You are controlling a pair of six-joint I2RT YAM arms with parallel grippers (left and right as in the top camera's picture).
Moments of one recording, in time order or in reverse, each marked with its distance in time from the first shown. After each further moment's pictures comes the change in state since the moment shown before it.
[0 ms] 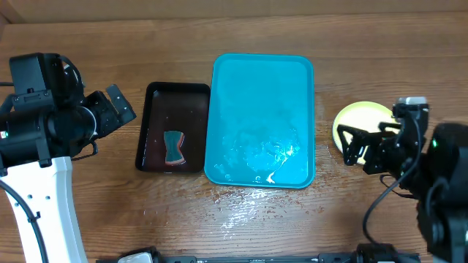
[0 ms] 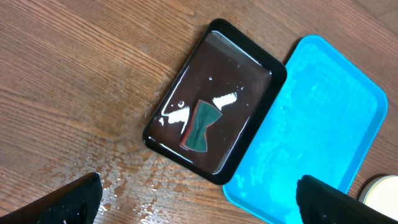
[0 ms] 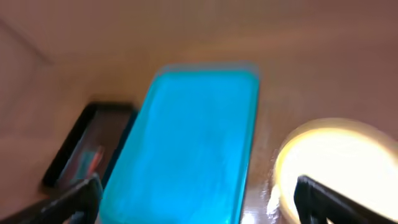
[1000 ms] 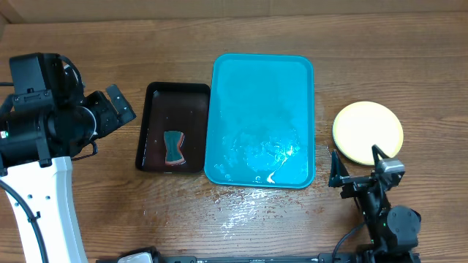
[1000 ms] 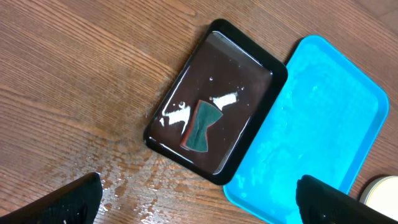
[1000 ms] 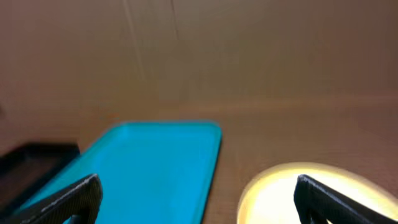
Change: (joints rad) left arm 0.000 0.000 0.000 0.000 -0.003 0.000; right arm 0.047 -0.763 -1.036 0.806 0.199 -0.006
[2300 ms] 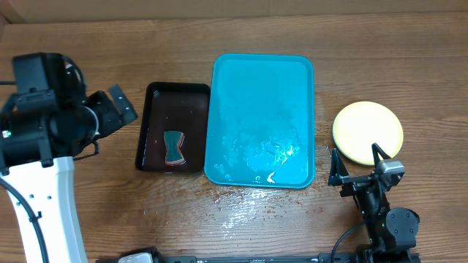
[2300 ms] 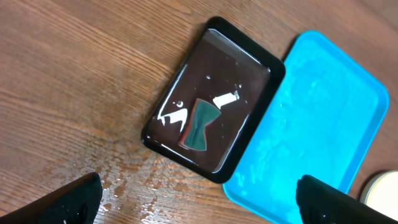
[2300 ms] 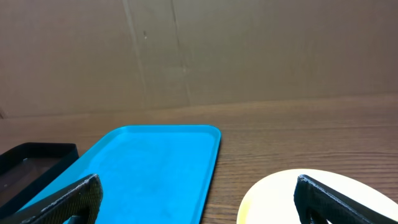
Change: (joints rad) left arm -0.039 -0.001 0.000 0.000 -0.008 0.000; right arm 0.000 -0.002 -0.021 0.016 0.003 0.000
